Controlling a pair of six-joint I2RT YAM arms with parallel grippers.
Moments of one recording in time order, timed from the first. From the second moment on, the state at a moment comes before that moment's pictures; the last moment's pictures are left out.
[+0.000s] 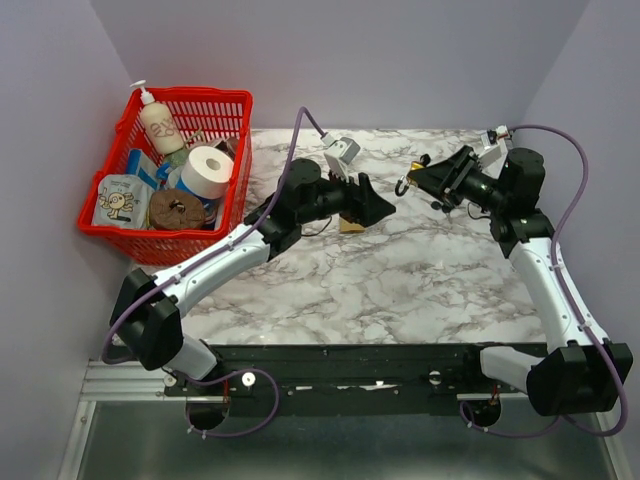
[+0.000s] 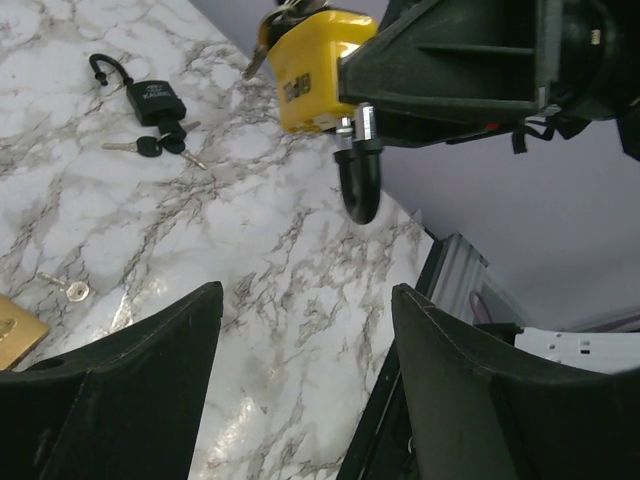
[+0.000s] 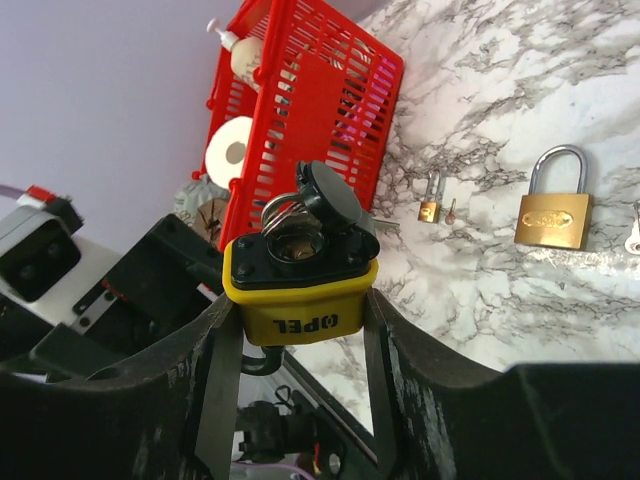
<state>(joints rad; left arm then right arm) -0.75 1.48 1.21 0.14 0.38 -0.53 0.05 1.16 1.05 -0.10 -0.71 0.89</state>
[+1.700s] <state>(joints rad) -0.69 1.33 1.28 -0.33 0.83 0.24 0.13 0.97 1.20 -0.73 -0.97 -0.50</state>
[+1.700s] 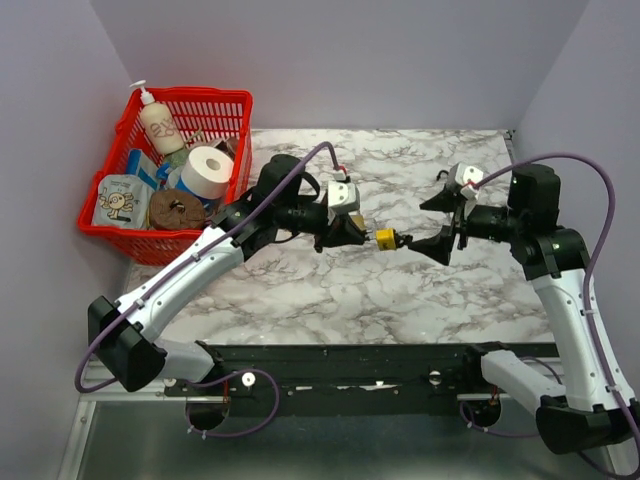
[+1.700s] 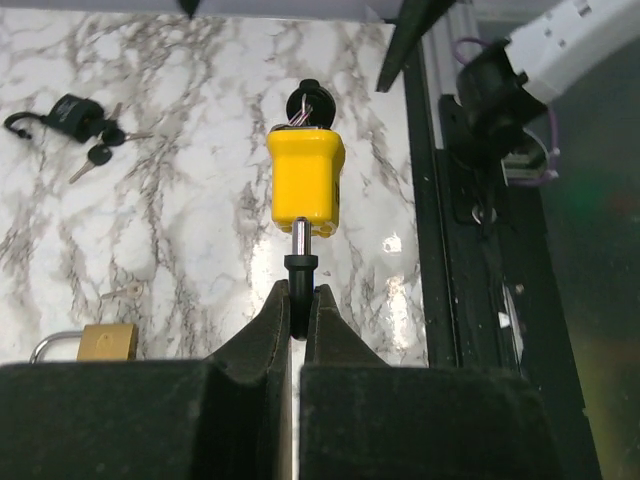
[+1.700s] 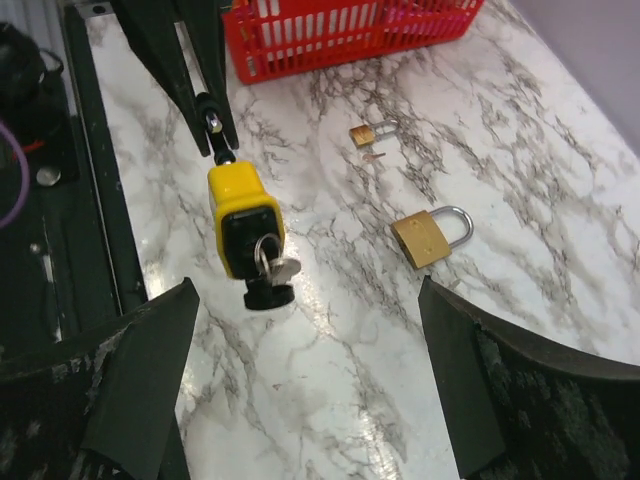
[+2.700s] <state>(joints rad) -0.77 1.30 1.30 -0.46 0.80 0.47 0.47 1.08 1.19 -0.85 -0.85 -0.65</state>
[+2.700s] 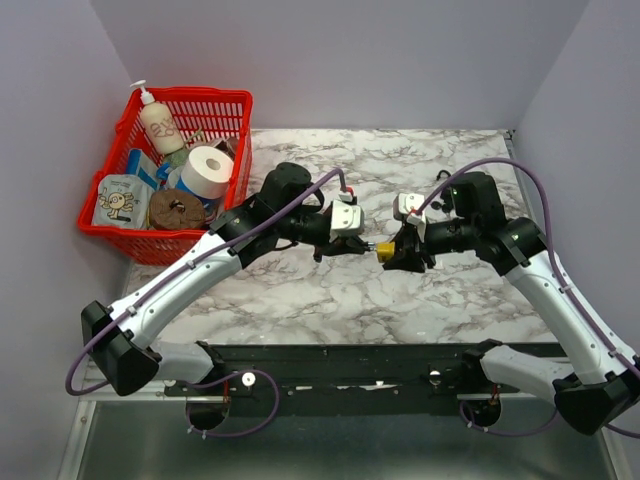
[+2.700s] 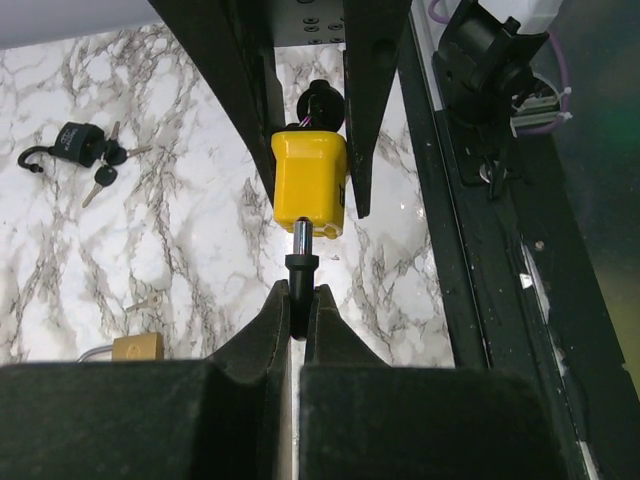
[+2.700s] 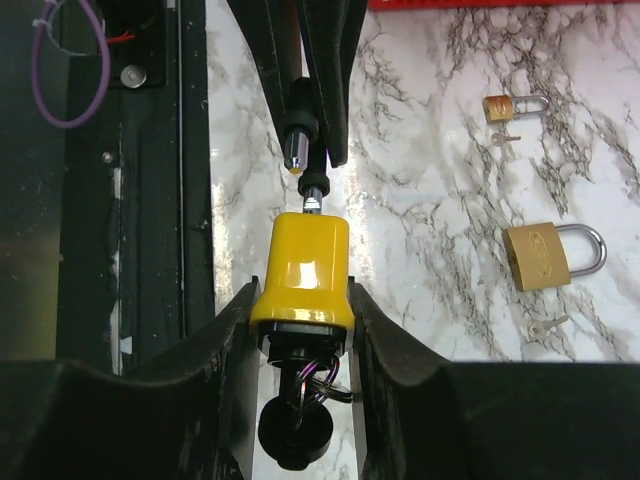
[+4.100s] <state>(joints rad) -0.75 1.39 1.26 -0.37 1.14 -0.33 0.54 0.66 0.77 -0.44 -0.80 -1.87</state>
